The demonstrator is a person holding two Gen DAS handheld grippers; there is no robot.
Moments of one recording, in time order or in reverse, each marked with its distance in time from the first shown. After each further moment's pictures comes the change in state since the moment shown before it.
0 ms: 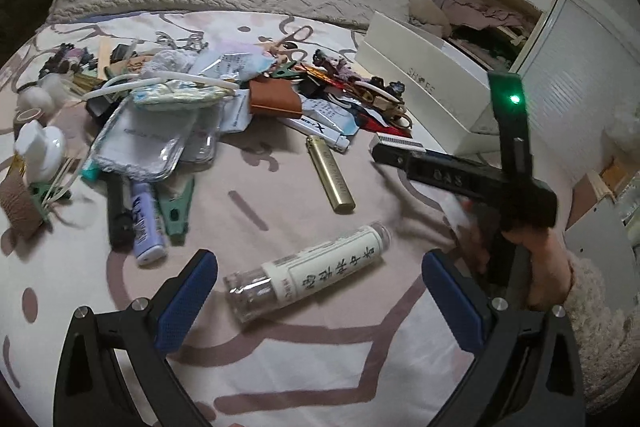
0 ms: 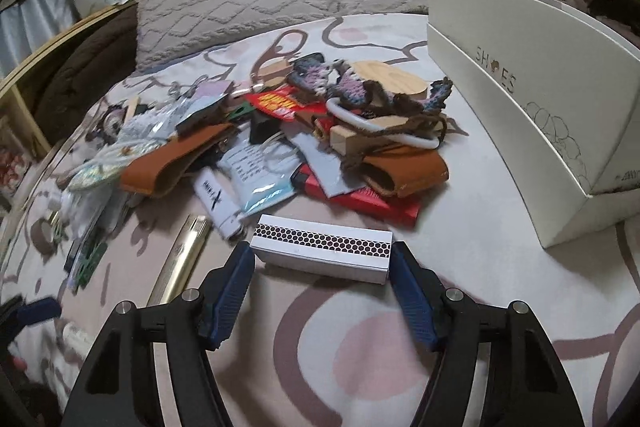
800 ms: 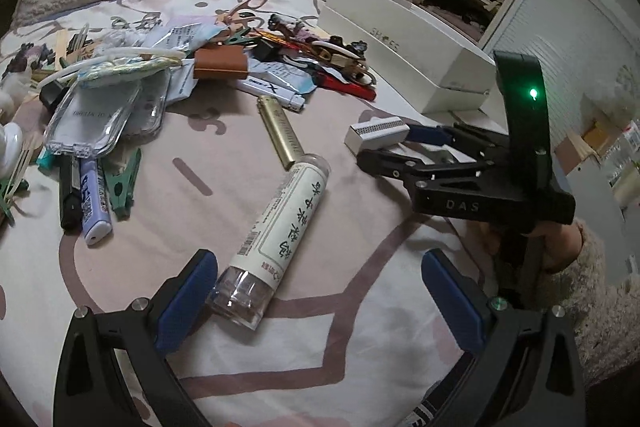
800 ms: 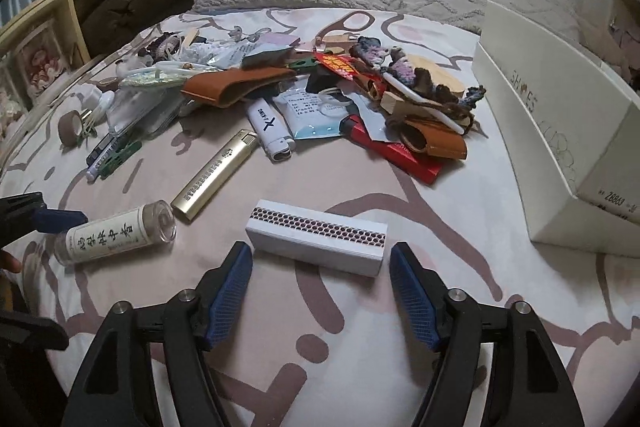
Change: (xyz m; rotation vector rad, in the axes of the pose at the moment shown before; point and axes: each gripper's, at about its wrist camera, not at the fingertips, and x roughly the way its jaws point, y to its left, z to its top) left arm 0.006 -0.021 -0.018 0.076 0.099 -0.094; right arm -0.024 0.015 -0.027 -0.266 0.048 0.019
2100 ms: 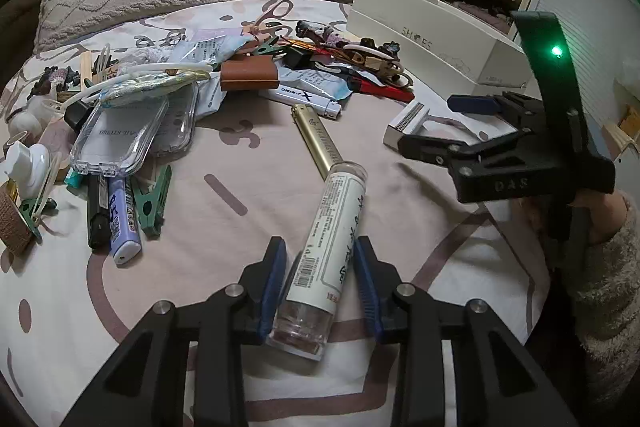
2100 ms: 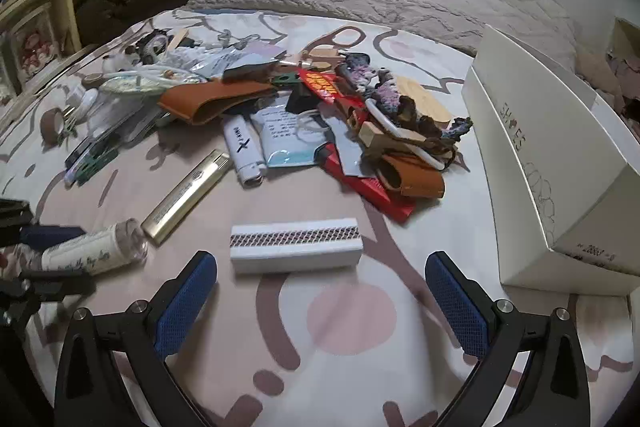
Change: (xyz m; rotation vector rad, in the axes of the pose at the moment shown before) left arm 0.012 0.002 0.003 0.036 -0.035 0.175; right arm 0.009 -0.008 0.020 -0.056 -0.011 -0.076
